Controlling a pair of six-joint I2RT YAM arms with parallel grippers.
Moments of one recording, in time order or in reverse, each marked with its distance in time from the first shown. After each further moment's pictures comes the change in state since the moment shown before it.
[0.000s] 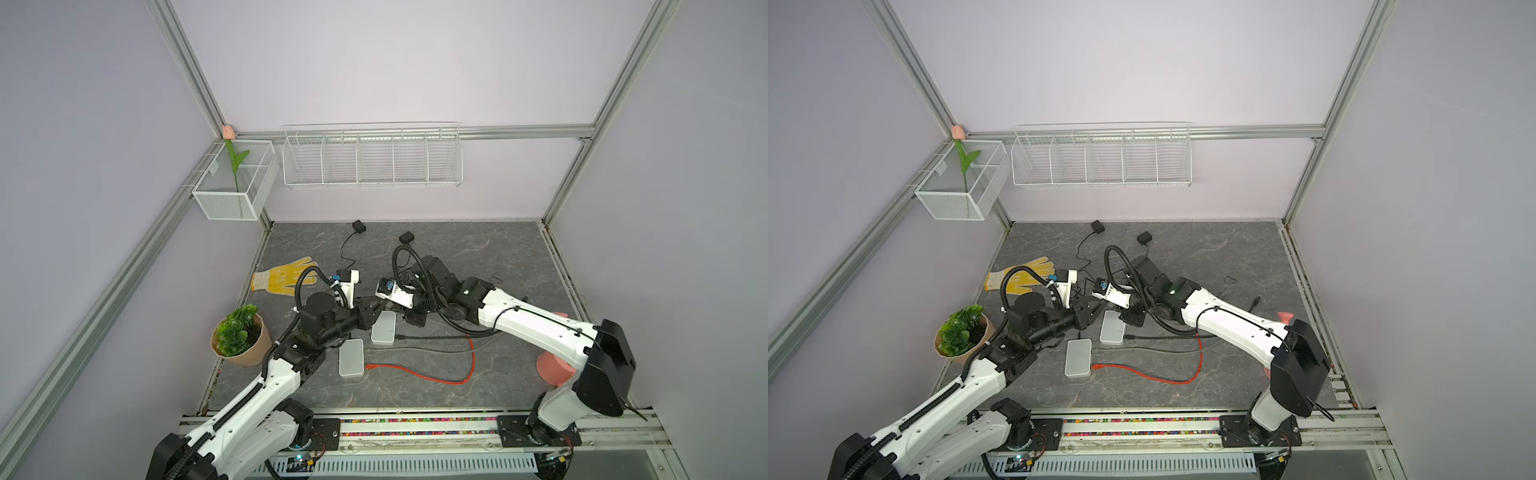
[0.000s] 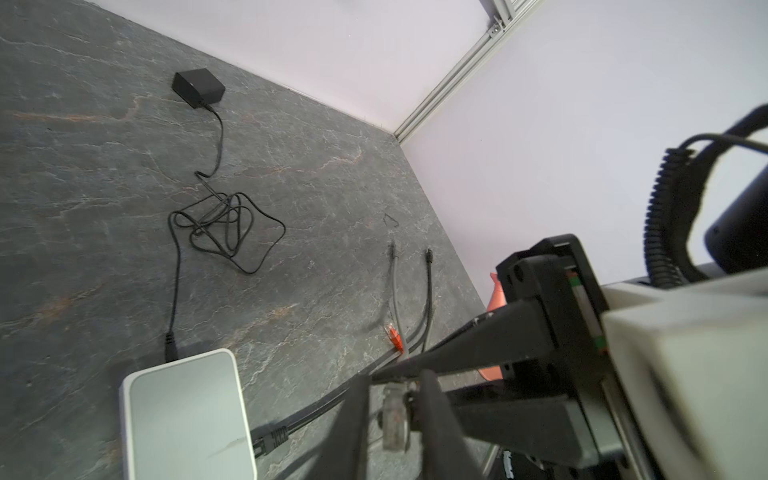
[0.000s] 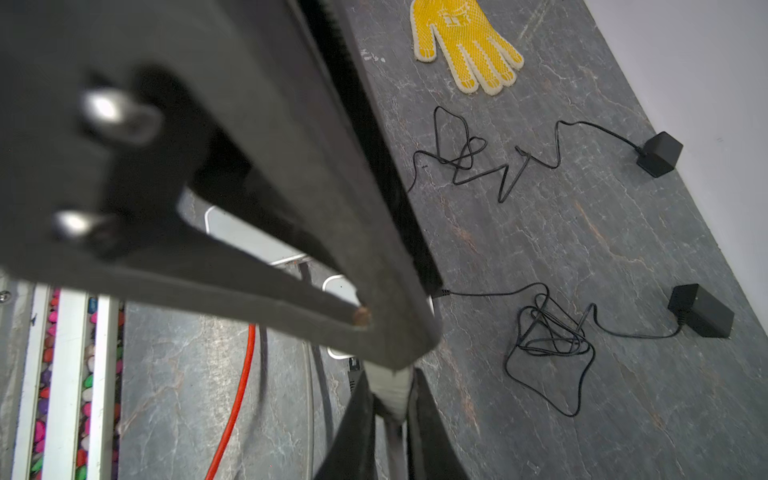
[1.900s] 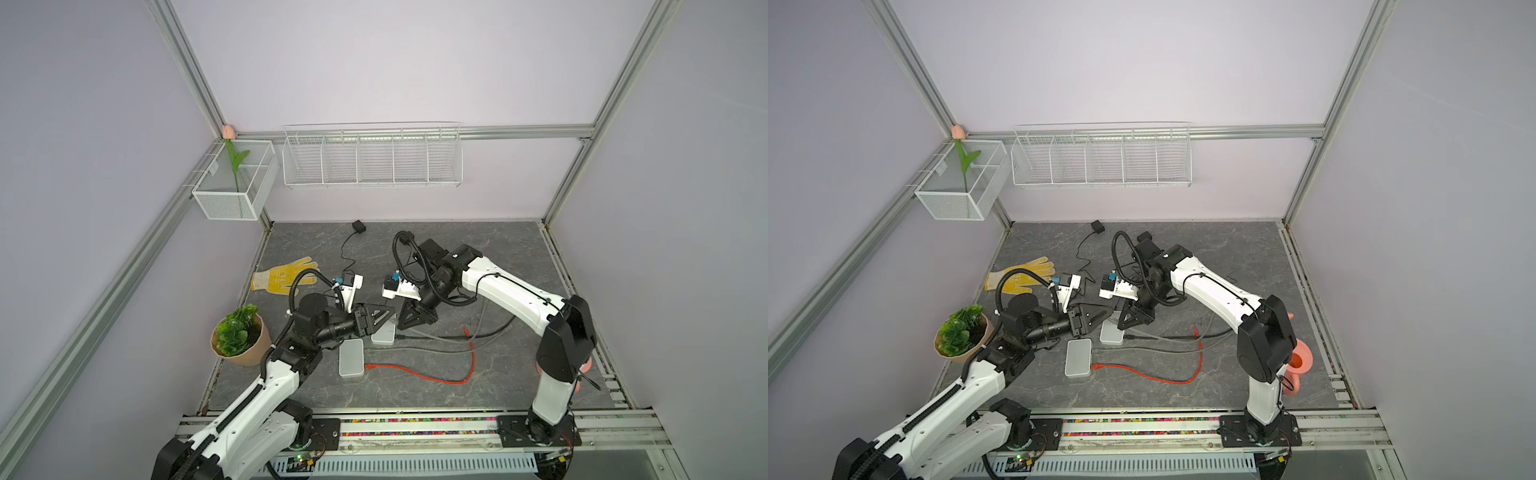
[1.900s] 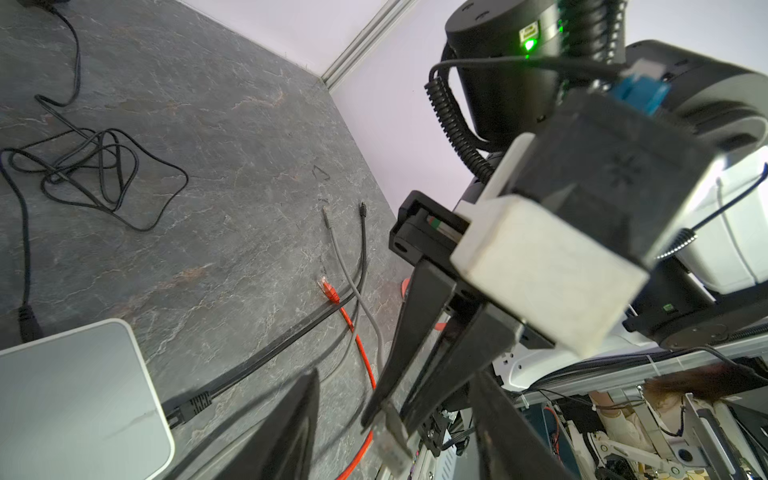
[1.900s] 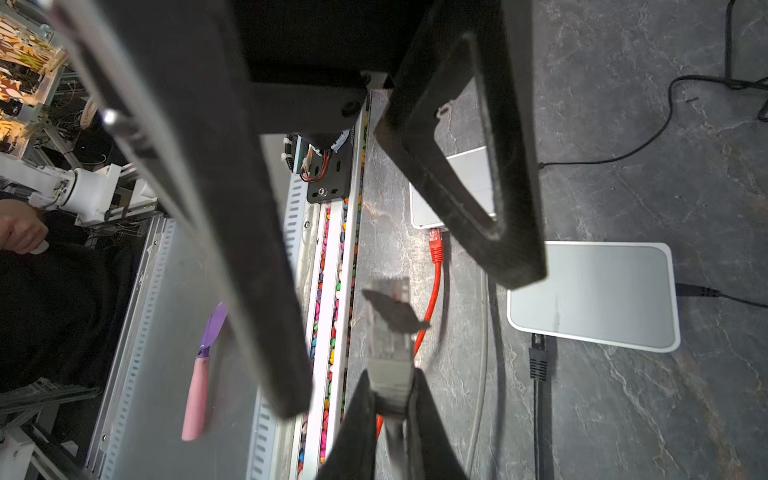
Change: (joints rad) left arm 0.066 0.011 -0.040 0.098 0.362 -0.086; right arm -0.158 0.258 0.346 -0.642 -0.624 -0.194
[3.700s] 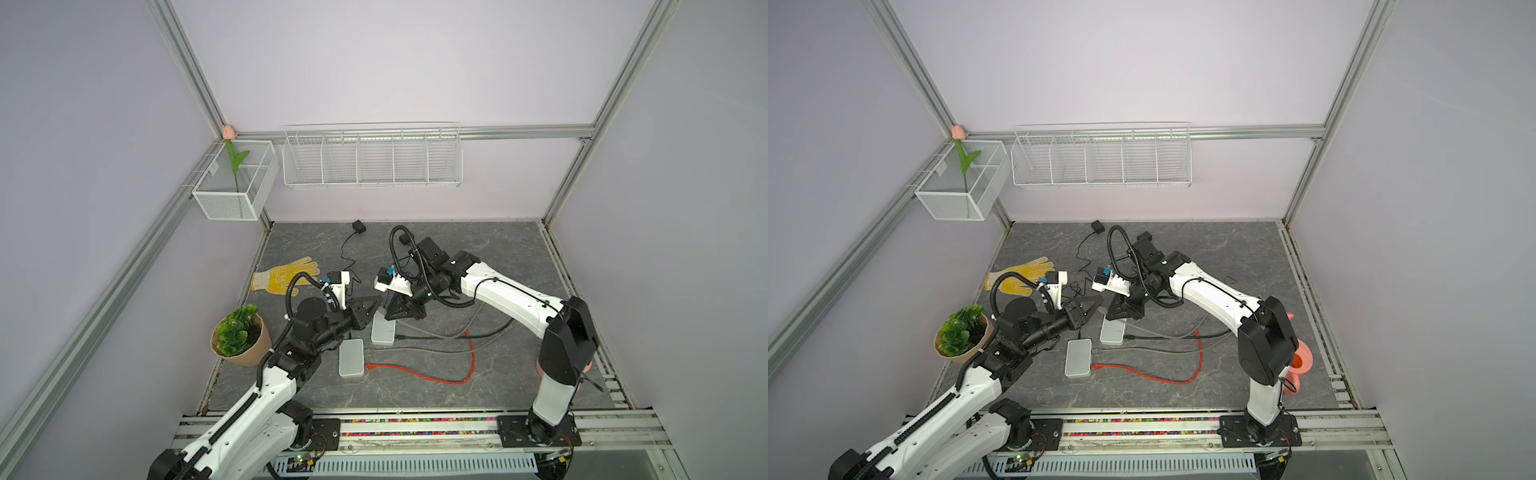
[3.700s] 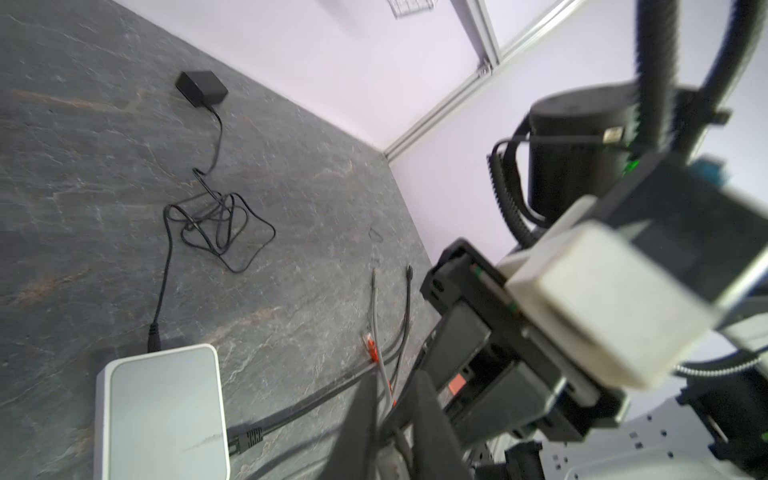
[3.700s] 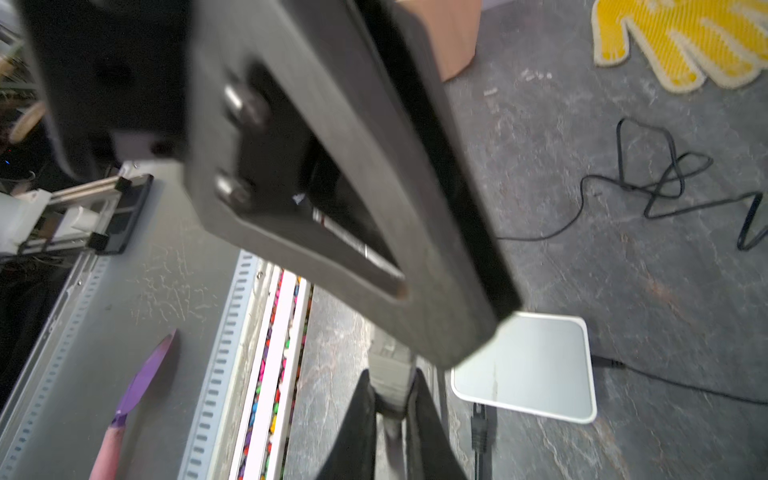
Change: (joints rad) left arm -0.007 -0.089 -0.011 0.004 -0.349 -0.058; right arm 0.023 -0.018 -0.089 0.288 0.027 0.109
